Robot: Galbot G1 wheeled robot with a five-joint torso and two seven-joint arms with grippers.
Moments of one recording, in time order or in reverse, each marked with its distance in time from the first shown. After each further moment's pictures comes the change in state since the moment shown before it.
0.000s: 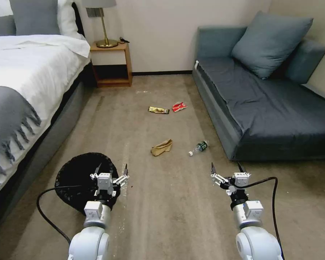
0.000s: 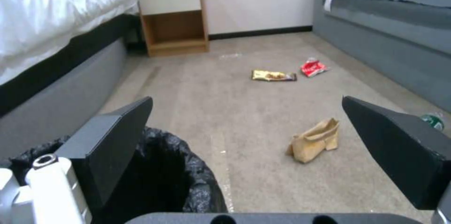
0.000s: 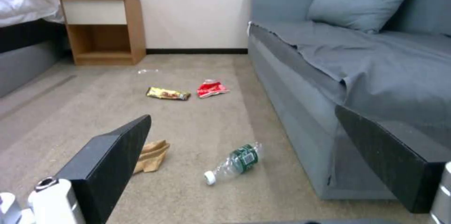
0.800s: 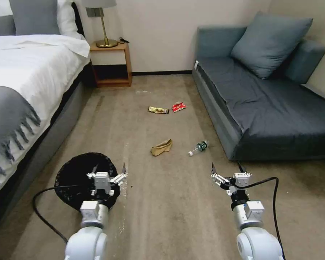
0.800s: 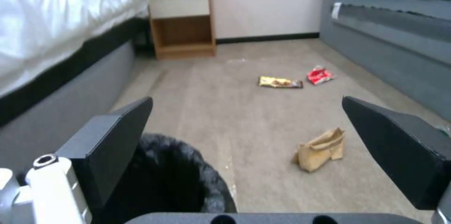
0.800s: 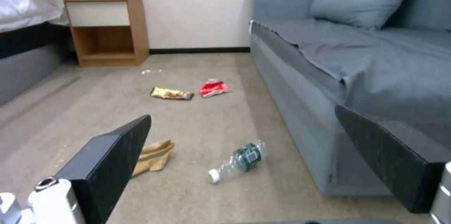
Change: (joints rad) left arm 0.023 0.009 -0.022 -0.072 -0.052 0.030 -0.032; right arm -0.050 -0.031 0.003 0.071 0.060 -0.034 0.010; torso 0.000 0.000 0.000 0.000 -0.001
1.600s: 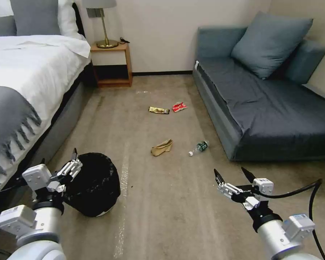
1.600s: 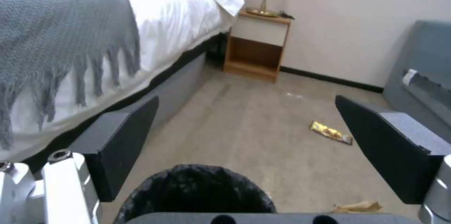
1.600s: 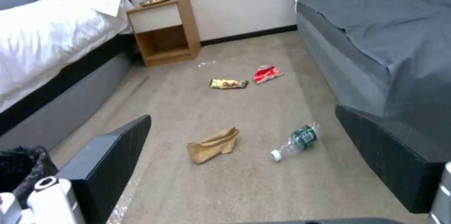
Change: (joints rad) left arm 0.181 0.074 -0.176 -0.439 -0.366 0.222 -0.308; right arm -0.256 -0.229 0.036 0.351 0.369 -0.148 0.038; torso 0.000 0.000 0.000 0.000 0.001
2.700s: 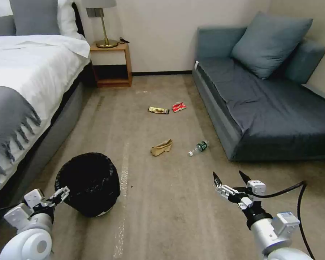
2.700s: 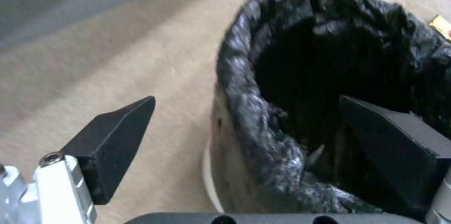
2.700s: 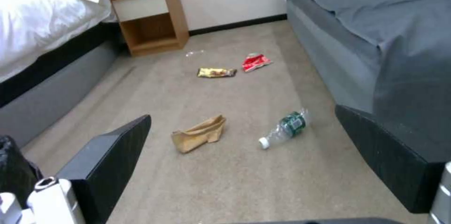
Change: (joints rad) left arm -0.170 0.122 -0.116 0.480 -0.495 0.191 -0.159; right arm 0.064 0.019 -0.023 -0.113 -0.031 0.015 0.001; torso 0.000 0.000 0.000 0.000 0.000
